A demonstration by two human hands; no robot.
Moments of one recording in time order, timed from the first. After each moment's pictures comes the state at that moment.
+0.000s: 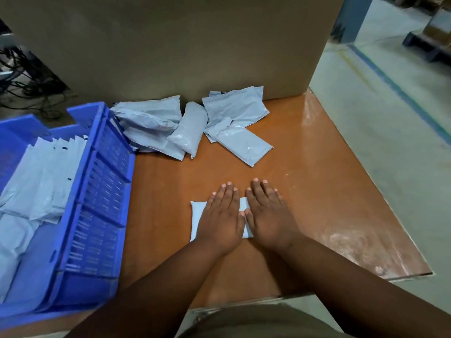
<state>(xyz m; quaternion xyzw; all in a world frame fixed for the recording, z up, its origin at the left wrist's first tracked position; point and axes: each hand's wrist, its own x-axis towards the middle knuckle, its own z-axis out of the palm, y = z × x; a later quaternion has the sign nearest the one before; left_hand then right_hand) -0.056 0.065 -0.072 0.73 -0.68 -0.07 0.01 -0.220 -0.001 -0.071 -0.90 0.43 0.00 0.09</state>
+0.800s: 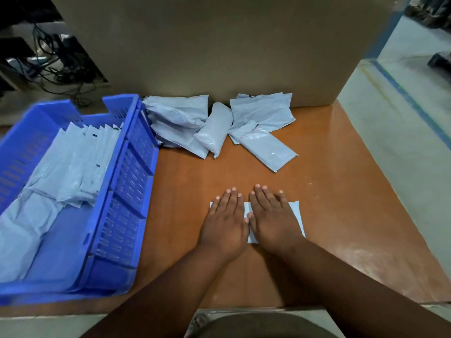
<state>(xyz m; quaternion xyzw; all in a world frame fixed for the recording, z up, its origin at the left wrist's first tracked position) -0.026 0.093 -0.071 0.75 -0.66 -0.05 0.03 -0.176 0.007 -0.075 -0.92 0.39 0.02 0.01</state>
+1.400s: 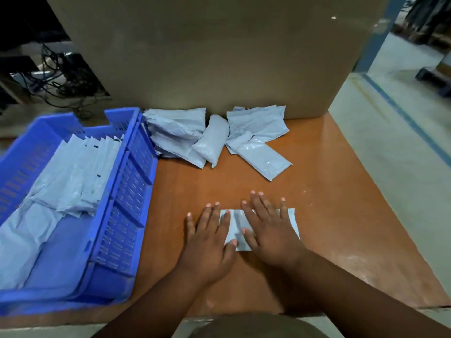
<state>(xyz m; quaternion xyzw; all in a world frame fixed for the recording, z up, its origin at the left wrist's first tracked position) -0.006 0.140 -0.046 0.76 -0.65 -0.06 0.01 -0.189 0.021 -0.039 -0.93 0.36 -0.01 0.06</state>
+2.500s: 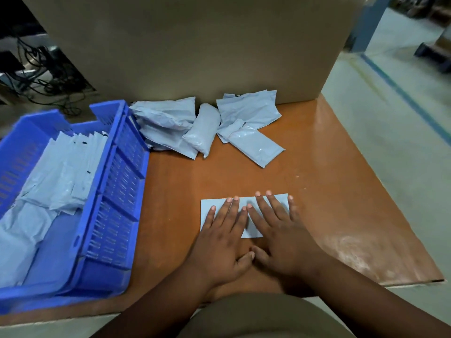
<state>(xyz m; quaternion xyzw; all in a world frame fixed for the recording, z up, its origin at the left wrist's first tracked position) -0.047 0.144 -0.032 0.67 -0.75 -0.03 -0.01 -0.247 0.044 -0.034 -0.95 0.32 0.01 0.04</state>
